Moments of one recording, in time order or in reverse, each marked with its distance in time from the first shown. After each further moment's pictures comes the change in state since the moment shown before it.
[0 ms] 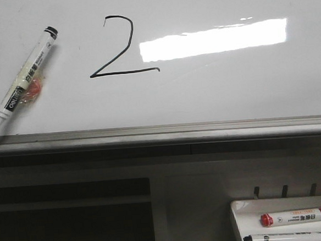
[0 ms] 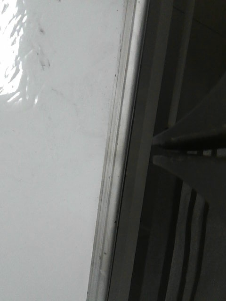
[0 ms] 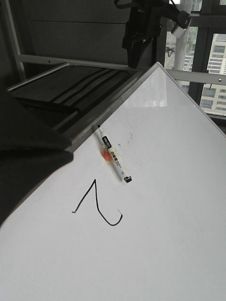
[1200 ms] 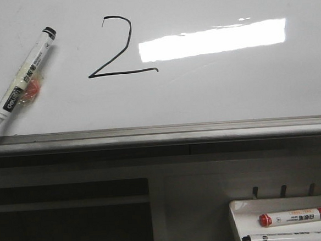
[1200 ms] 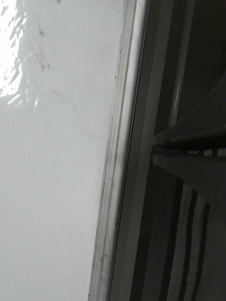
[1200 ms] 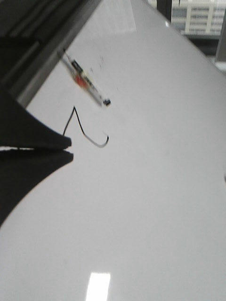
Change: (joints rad) left arm 0.000 0.000 0.000 0.000 0.001 0.004; right arm -0.240 0.000 0.000 -0.368 -0.147 0.486
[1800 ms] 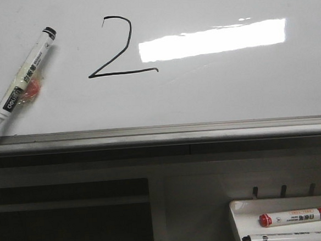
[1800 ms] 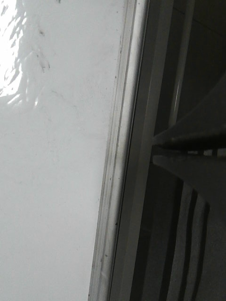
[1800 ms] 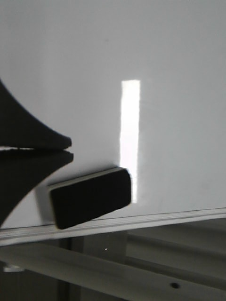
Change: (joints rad) left arm 0.000 0.000 0.000 0.000 0.000 0.000; right arm -0.721 -0.038 0.107 -0.062 -0.014 0.034
